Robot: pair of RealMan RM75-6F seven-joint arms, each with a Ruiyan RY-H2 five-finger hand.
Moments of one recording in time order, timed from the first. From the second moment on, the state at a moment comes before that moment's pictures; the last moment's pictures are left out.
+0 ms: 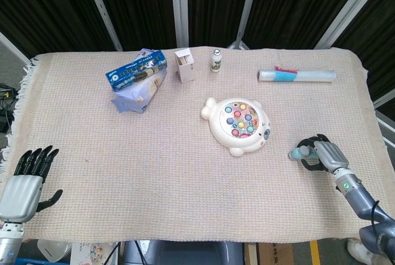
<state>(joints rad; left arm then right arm) -0.06 -1.10 0.01 -1.89 1.54 1.48 0.35 0.50 -1.32 0.03 -1.06 -1.47 0.81 0.58</state>
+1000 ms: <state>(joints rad) -0.06 -1.10 0.01 -1.89 1.53 1.48 0.35 0.50 -1.35 0.01 -1.02 -1.46 0.82 0.61</state>
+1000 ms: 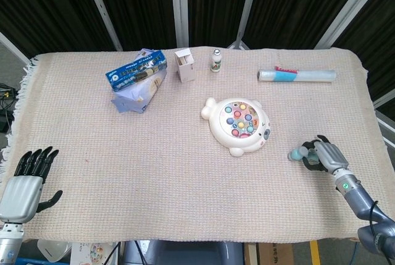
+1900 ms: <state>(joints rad) -0.07 -1.11 0.01 -1.87 1.53 1.46 0.34 0.47 -1.31 0.06 -1.14 -1.50 1.06 0.58</state>
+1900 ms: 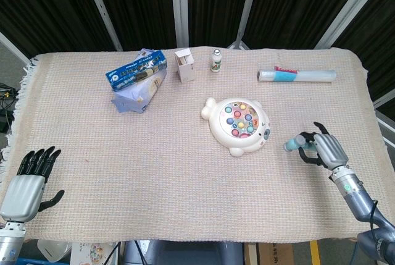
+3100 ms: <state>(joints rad) -0.09 -1.11 0.00 -1.86 1.49 1.43 0.33 0.75 -1.38 0.20 -1.25 -1.26 0.78 -0.04</state>
